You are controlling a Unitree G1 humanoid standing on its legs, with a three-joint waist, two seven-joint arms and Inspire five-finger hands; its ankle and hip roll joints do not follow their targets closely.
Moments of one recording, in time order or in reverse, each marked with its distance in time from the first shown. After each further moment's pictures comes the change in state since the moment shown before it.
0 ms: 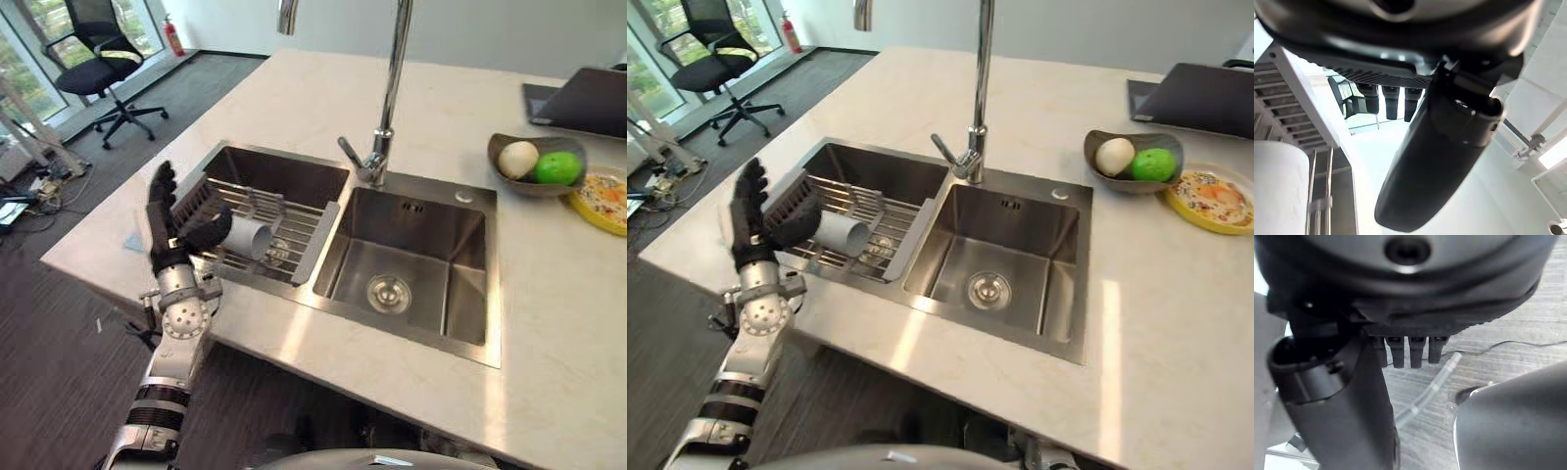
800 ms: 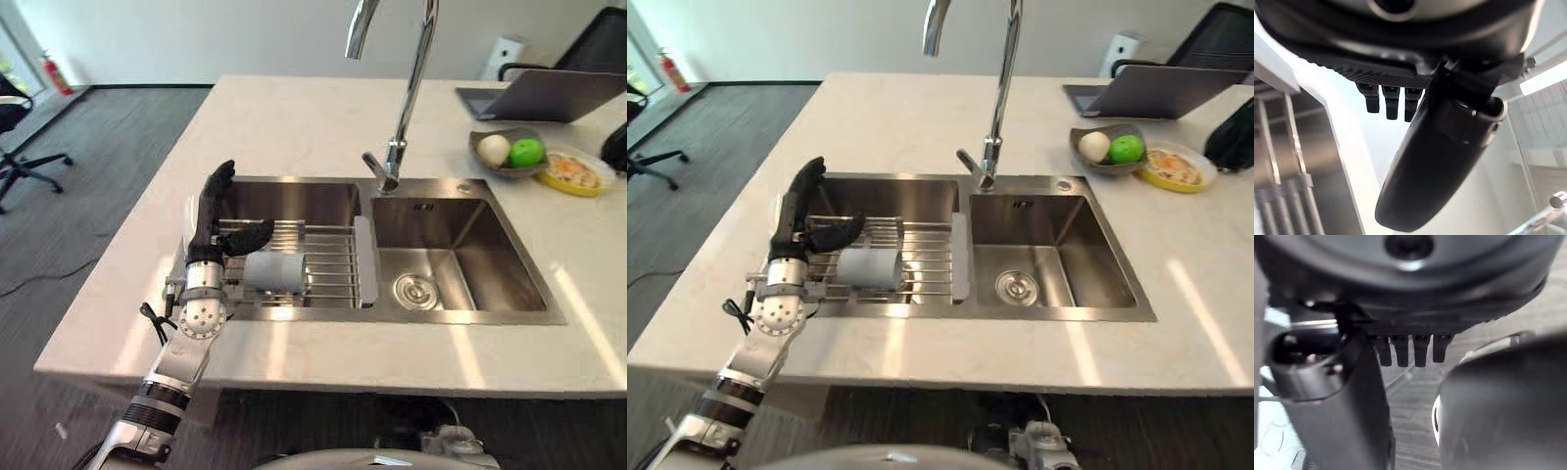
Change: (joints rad) left arm -0.005 0.081 -0.131 -0.089 0.065 0.060 -0.090; right arm 0.029 -0.019 0.082 -0.079 -0.041 0.065 0.031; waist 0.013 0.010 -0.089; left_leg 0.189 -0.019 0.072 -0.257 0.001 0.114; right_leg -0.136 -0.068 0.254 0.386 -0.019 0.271
